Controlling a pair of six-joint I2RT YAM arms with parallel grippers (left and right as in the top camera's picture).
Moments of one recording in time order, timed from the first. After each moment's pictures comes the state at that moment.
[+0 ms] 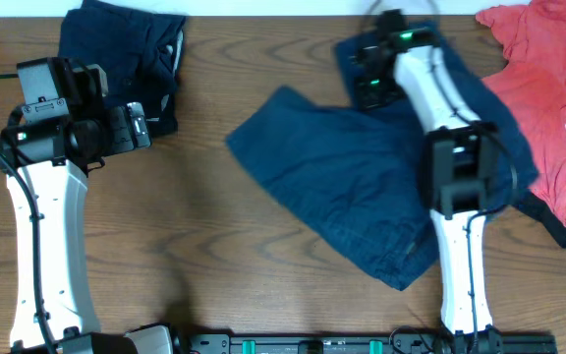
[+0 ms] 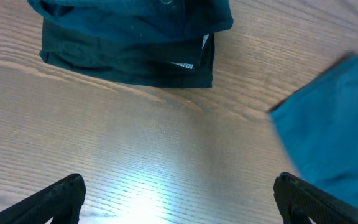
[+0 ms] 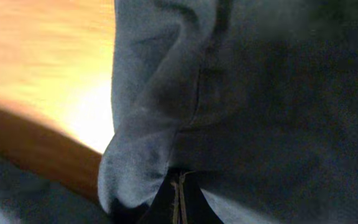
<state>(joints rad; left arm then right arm) 0.23 1.44 1.40 -0.98 0.09 -0.02 0.22 2.58 2.28 -1.10 -0.16 -0.10</state>
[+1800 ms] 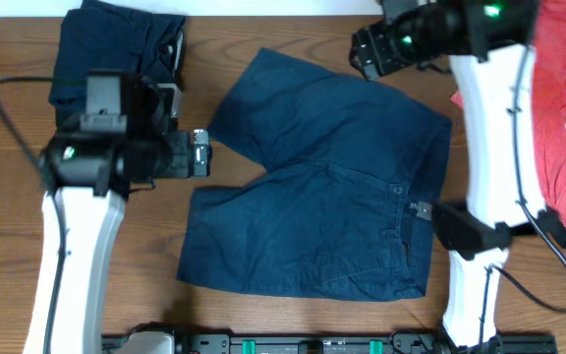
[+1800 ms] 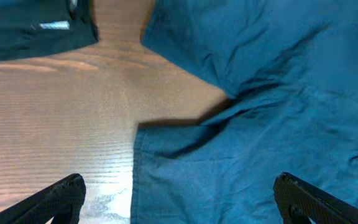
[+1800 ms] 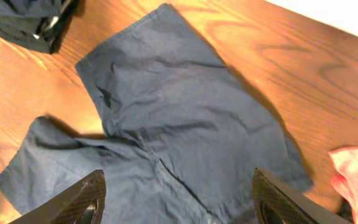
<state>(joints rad) -0.05 1.30 1.40 -1.16 0.19 -0.07 0.29 2.16 2.84 -1.69 -0.18 -0.07</state>
